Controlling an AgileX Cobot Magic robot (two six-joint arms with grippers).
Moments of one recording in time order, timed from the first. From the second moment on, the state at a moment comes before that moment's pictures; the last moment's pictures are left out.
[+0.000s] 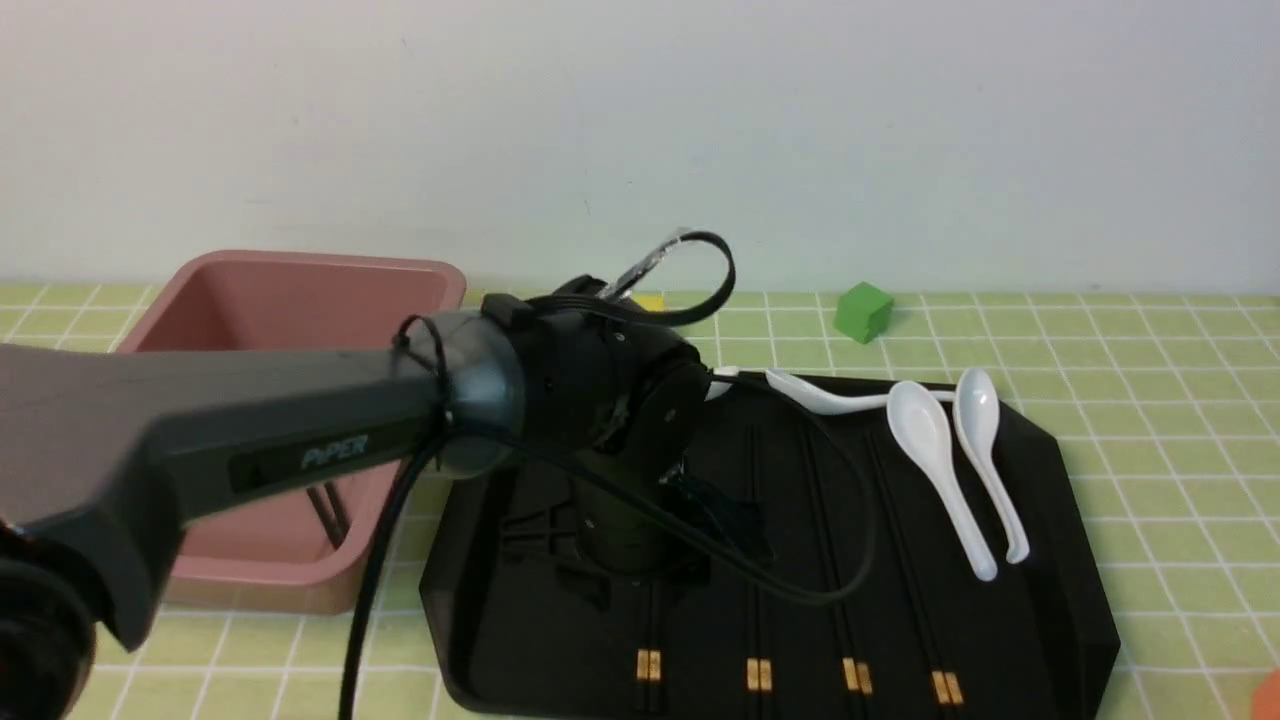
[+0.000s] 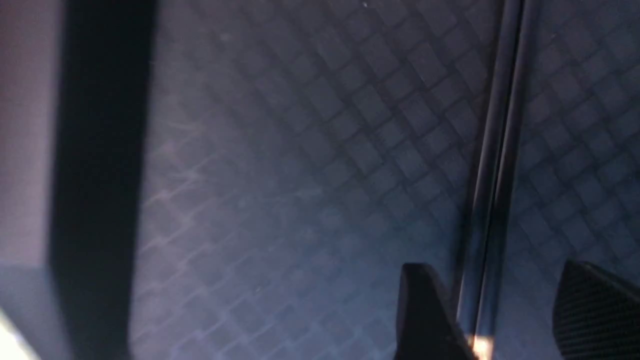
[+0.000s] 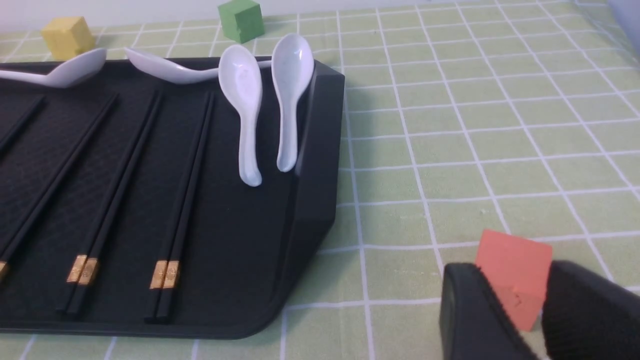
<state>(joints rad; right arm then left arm) 0.04 -0.01 0.01 -0.12 0.39 0.25 -0.72 2.01 -1.44 0.13 0.82 -0.87</state>
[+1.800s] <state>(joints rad) 0.04 -0.01 0.01 -0.12 0.39 0.25 -0.09 1.91 -1.55 0.07 1.09 -0.72</state>
